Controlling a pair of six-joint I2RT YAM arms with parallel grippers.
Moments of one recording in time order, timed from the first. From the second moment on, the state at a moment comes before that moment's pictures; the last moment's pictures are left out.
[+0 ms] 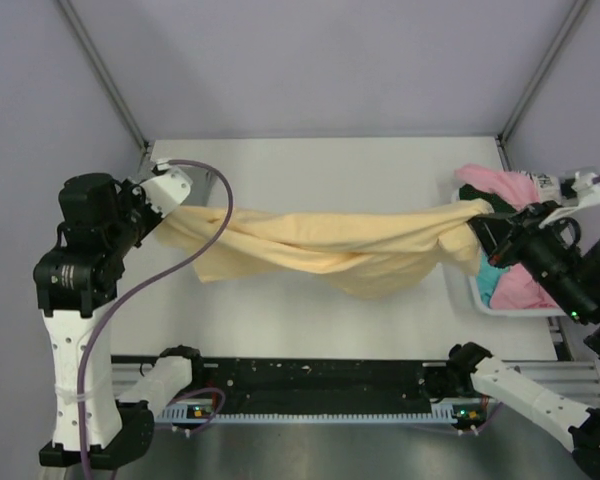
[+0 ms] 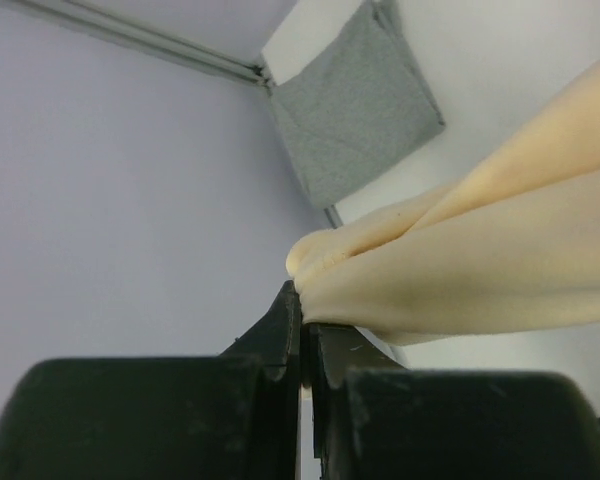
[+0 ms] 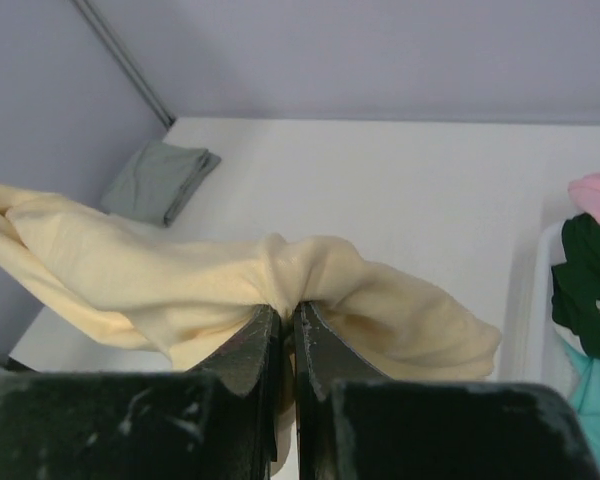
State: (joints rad) left arm -0.04 0.98 1.67 -1.15 -0.07 0.84; right arm 0.65 0.67 1.57 -0.93 0.24 0.32
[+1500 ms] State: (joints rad) left arm -0.06 1.08 0.65 -0.97 0.25 1.07; right arm 0.33 1.37 0.77 -0.61 0.06 0.45
